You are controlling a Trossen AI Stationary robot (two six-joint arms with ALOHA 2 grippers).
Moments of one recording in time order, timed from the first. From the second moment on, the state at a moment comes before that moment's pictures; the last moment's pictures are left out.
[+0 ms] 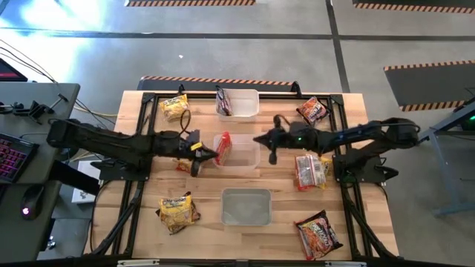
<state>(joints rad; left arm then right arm) 0.03 1.02 0.44 0.28 -0.02 -0.31 -0.18 1.38 0.52 0.65 -0.01 -0.13</state>
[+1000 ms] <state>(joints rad) 0.63 1.01 0.54 -0.68 0.16 -0.39 -0.30 1.35 0.49 0.56 -0.14 -0.14</state>
